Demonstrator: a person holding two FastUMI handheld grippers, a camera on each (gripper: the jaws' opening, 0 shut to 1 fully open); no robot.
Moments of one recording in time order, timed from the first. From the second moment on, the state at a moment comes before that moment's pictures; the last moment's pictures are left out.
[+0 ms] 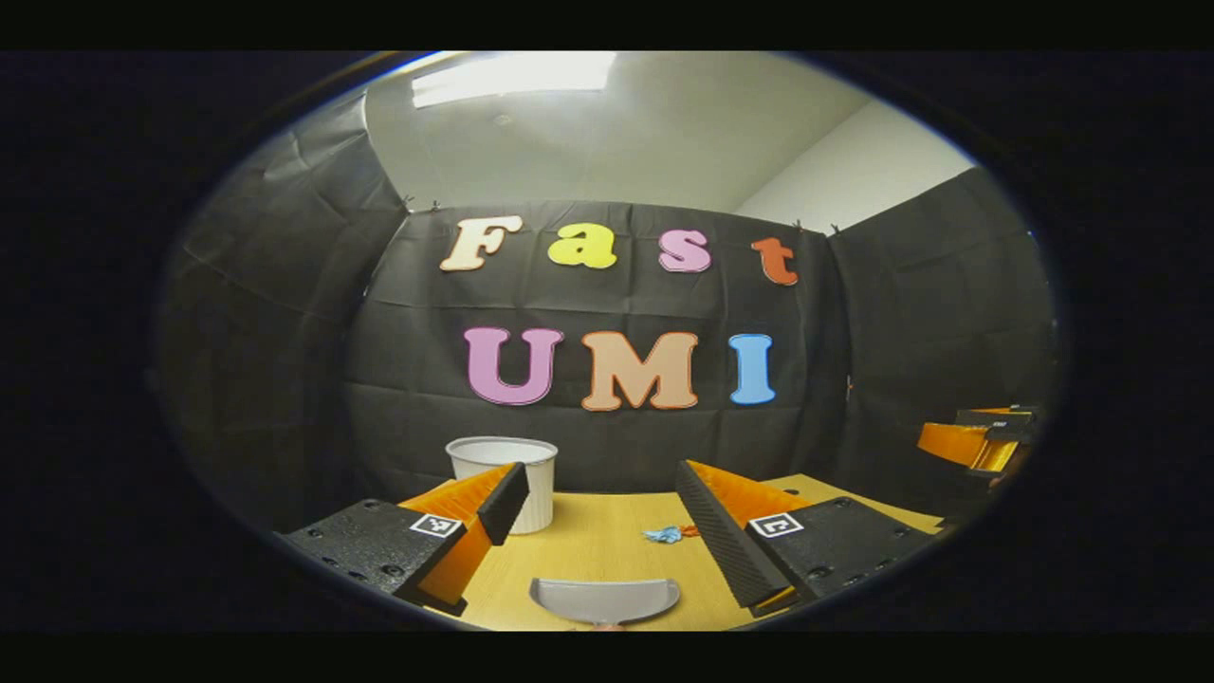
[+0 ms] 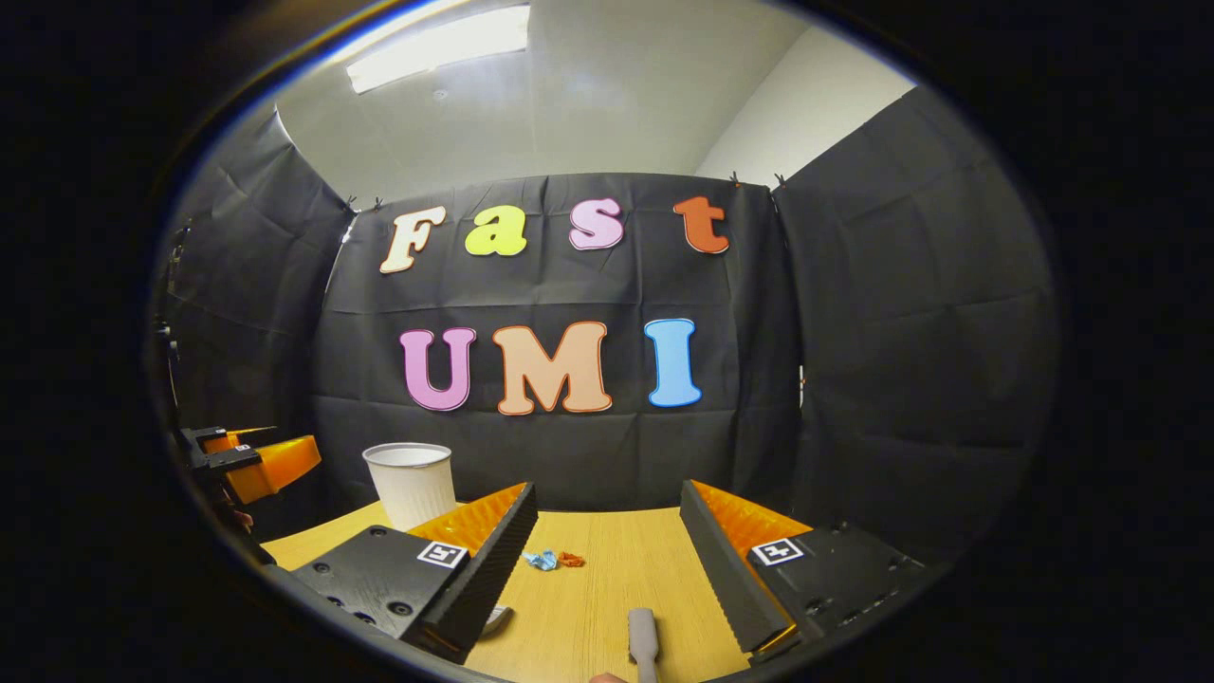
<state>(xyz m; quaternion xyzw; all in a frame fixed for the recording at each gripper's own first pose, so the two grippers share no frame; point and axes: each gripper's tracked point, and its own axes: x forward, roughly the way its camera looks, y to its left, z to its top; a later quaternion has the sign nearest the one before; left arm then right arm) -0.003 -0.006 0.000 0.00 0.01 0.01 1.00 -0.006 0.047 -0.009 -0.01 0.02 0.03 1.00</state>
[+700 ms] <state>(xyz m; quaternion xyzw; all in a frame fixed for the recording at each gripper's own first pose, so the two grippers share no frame) 0.002 -0.008 -0.042 0.02 0.08 -0.01 1.00 0.011 0.035 -0.050 -0.02 0.08 0.04 1.00</state>
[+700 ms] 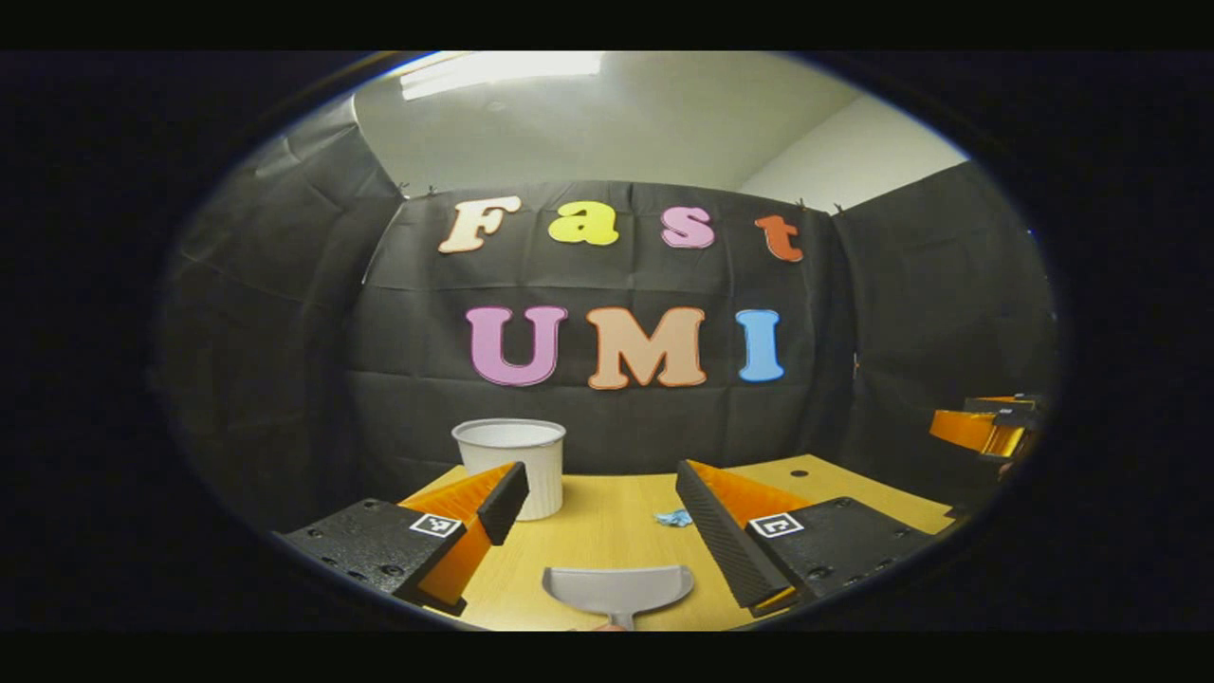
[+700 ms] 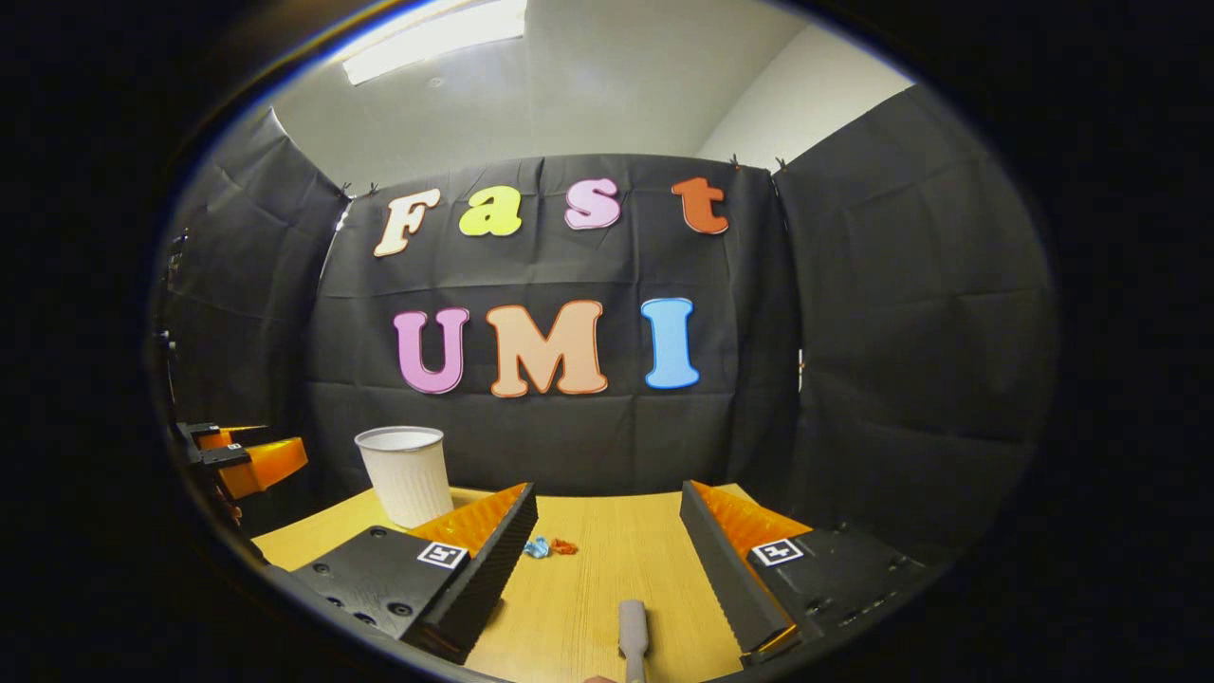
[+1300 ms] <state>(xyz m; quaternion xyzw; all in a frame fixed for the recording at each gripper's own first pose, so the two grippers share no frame) -0.096 0.005 -0.317 0.04 0.54 0.03 0.84 -0.042 -0.009 -0.337 0.00 0.53 0.08 0.84</state>
